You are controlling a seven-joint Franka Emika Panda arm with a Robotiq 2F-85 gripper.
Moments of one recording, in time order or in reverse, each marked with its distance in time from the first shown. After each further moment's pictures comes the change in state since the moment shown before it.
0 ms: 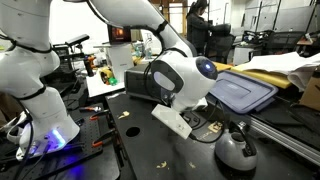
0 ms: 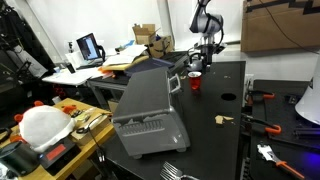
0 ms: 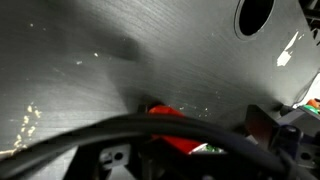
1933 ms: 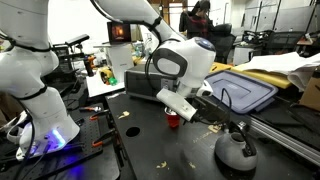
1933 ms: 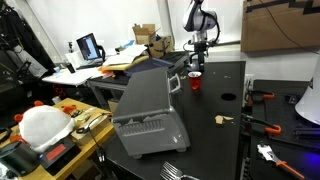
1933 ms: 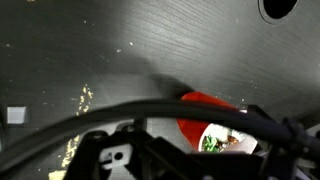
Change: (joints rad) arm 0.065 -0.052 0.018 -0.002 -0.173 0.154 0.331
